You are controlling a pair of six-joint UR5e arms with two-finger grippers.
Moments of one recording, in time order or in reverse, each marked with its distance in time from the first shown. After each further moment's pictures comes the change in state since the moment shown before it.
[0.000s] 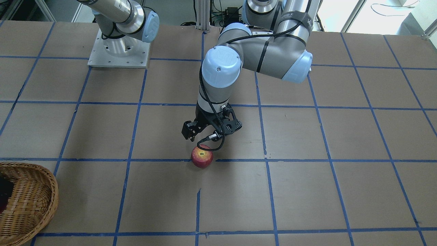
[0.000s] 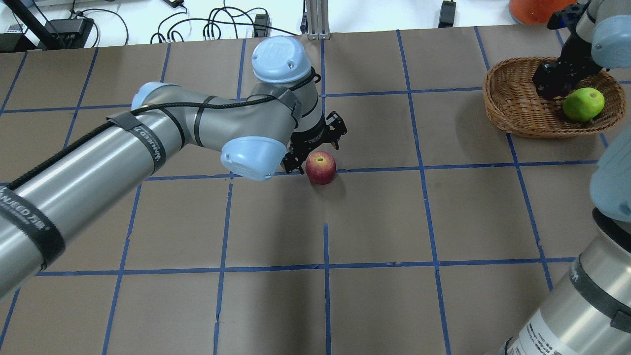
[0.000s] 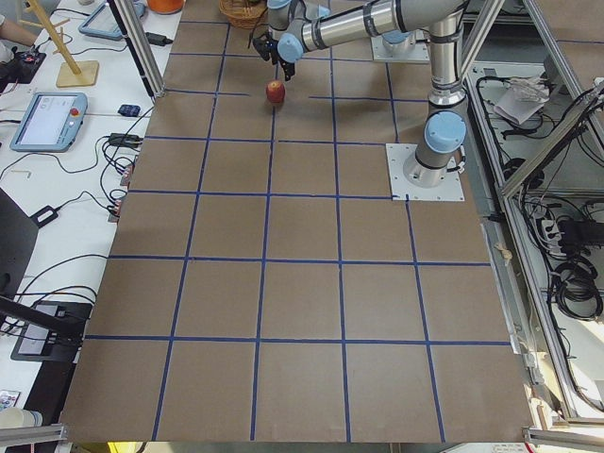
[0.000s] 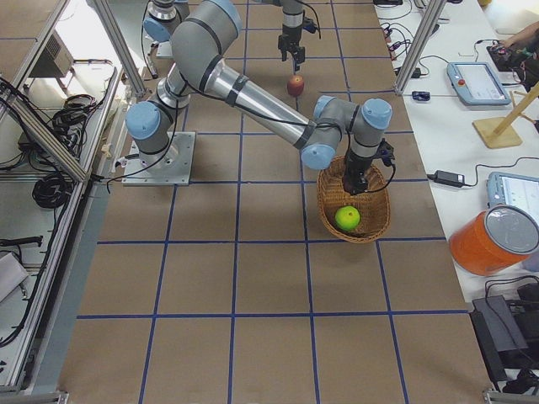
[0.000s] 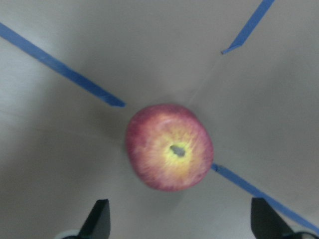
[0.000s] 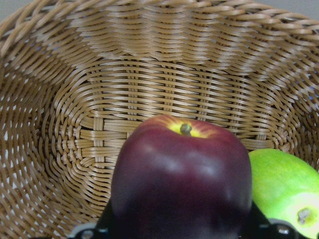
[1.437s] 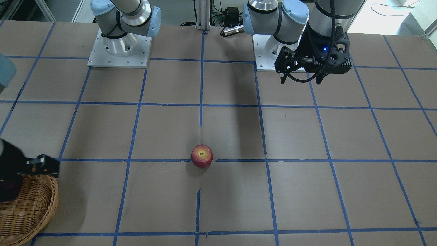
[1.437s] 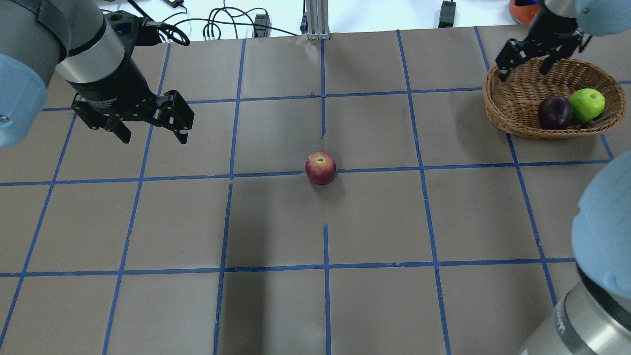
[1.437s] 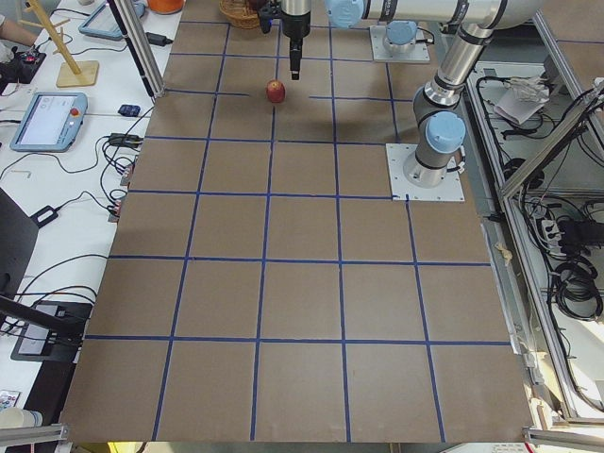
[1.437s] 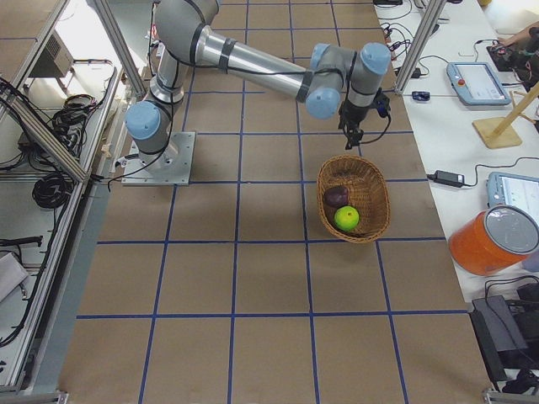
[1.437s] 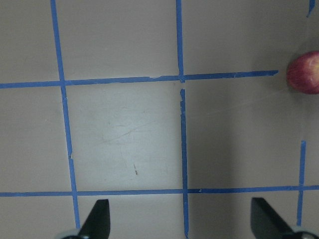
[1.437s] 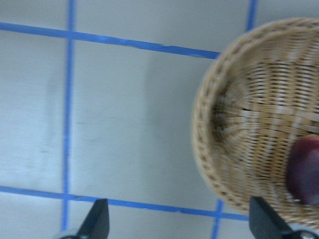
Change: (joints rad) left arm 0.351 0.374 0.034 -0.433 0.143 0.922; right arm 0.260 -0.176 -0.024 0.278 0.094 0.236
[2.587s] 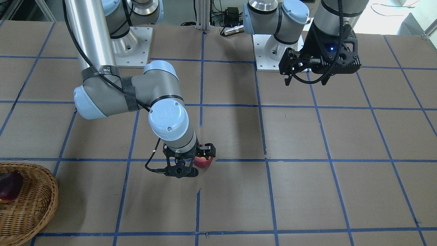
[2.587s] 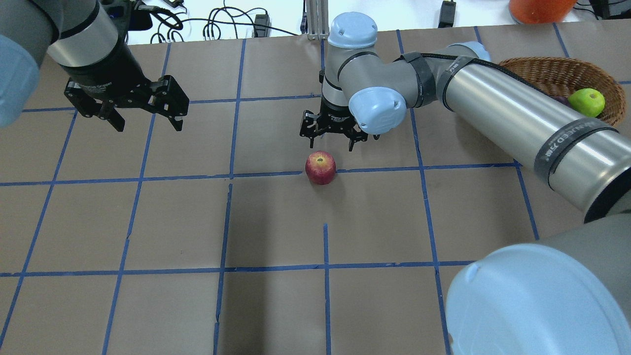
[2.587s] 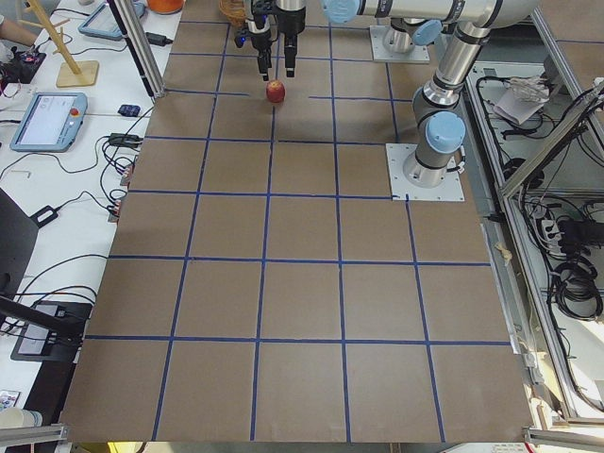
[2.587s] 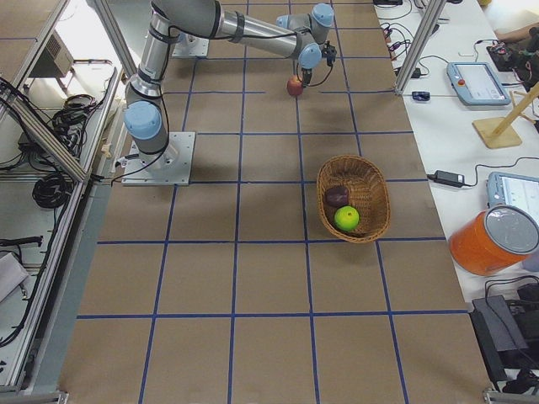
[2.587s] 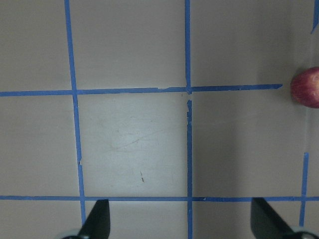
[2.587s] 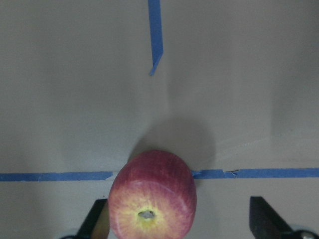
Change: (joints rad) left arm 0.004 -0.023 0.047 -0.011 0.010 -0.035; right arm 0.452 0.099 0.200 -0.259 0.159 0.674
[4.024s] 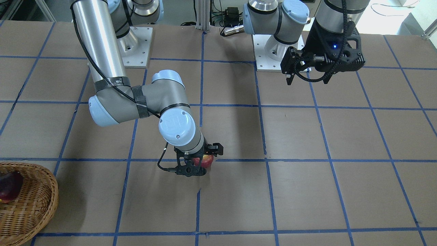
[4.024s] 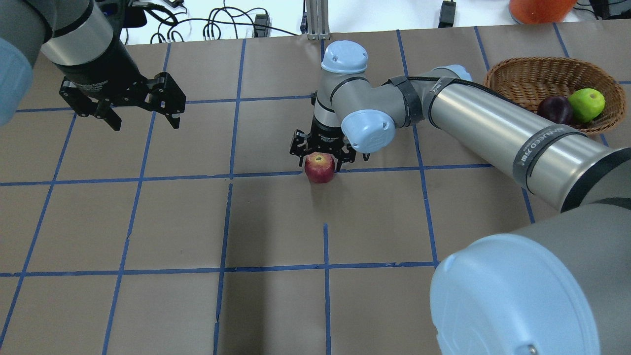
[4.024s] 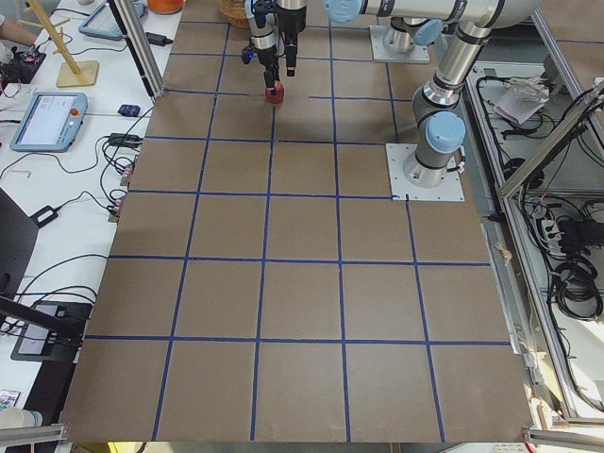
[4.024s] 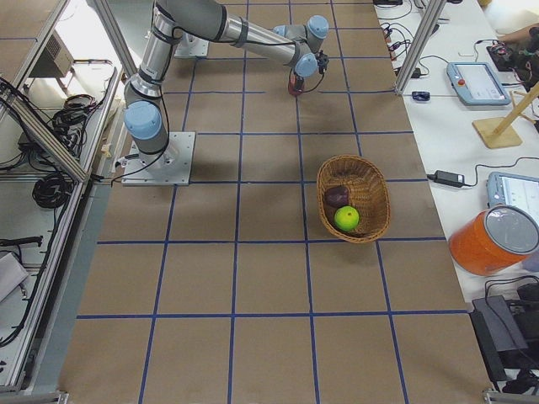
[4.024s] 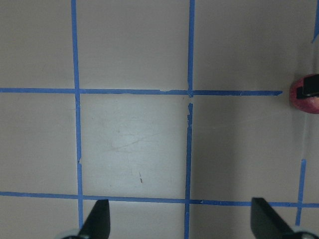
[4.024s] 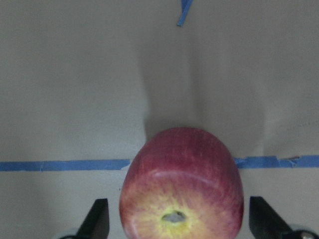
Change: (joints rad) left arm 0.006 0.007 0.001 0.003 0.000 -0.013; right arm 0.023 0.044 0.037 -0.041 0.080 0.024
